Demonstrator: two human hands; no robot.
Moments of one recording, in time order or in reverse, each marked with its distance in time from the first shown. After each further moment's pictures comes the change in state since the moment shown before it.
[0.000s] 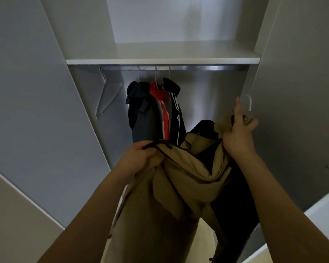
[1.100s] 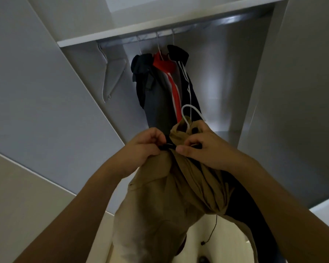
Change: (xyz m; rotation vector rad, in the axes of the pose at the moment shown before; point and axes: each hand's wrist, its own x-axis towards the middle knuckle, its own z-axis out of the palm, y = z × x) left_hand -0.028 0.013 -0.010 0.188 -0.344 0.003; right_hand -0.063 -0.008 0.057 0.157 -0.740 -0.268
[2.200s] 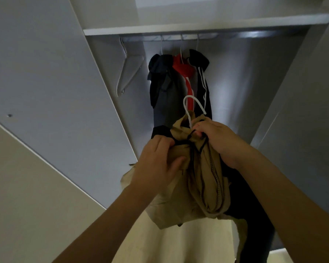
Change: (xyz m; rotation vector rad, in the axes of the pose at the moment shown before) left_hand -0.007 -0.039 0.030 0.715 0.599 0.336; right_hand 0.053 -0.032 -0.006 0.642 0.053 0.285
